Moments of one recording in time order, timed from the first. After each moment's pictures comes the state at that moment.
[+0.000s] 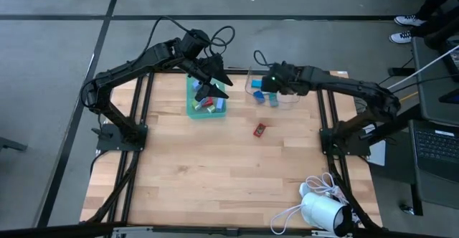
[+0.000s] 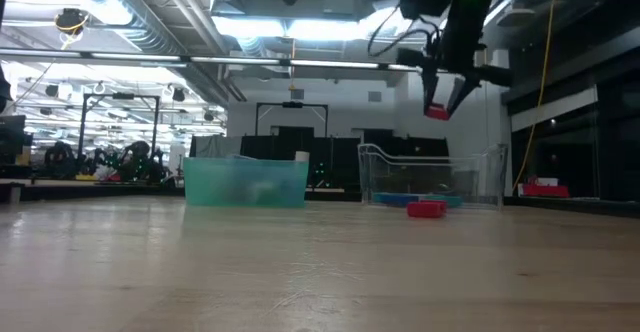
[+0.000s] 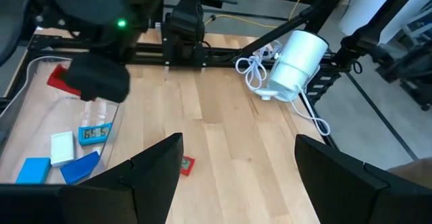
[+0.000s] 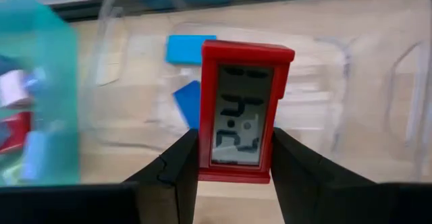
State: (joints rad) left arm 0.45 1.57 1.72 -0.78 0.67 0.17; right arm -0.39 1.46 1.22 -0.94 0.35 1.14
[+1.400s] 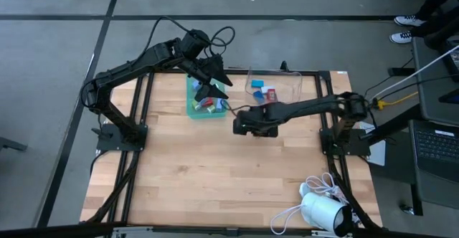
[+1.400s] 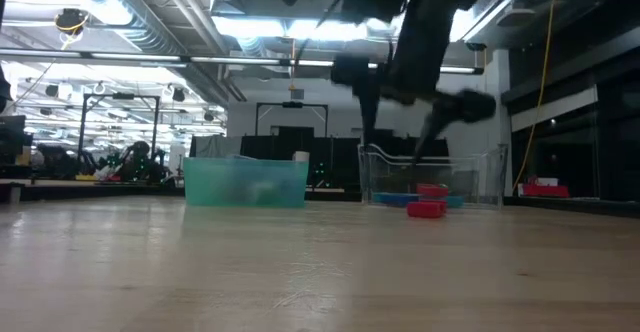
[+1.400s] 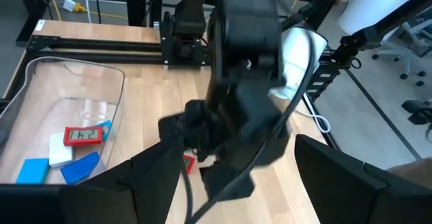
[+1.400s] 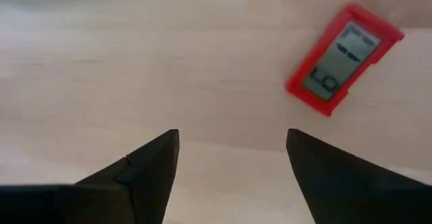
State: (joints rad) left arm 0.45 1.57 1.72 -0.79 0.67 0.19; right arm 0.01 1.81 1.29 -0.77 0.06 1.56
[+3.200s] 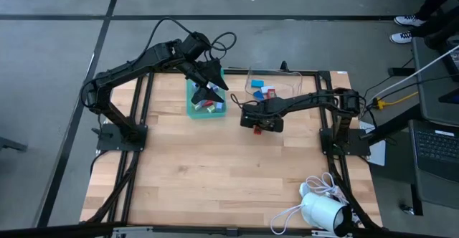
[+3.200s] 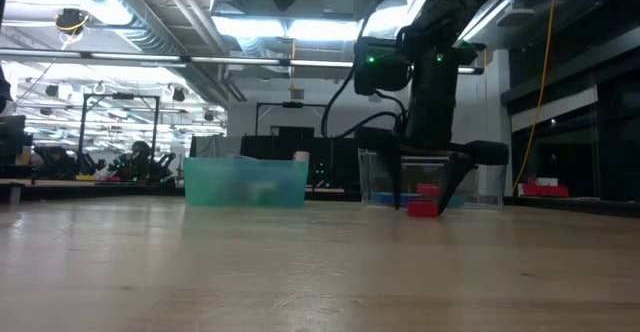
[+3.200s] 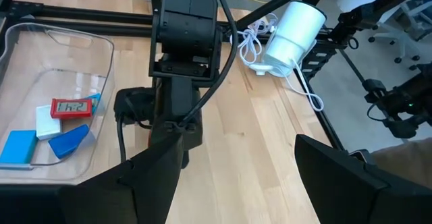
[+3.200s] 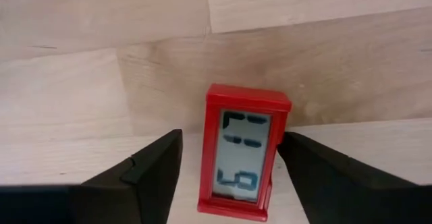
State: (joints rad) left arm 0.45 1.57 1.72 -0.90 0.67 0.23; right arm -0.15 1.88 1.13 -0.68 0.08 1.53
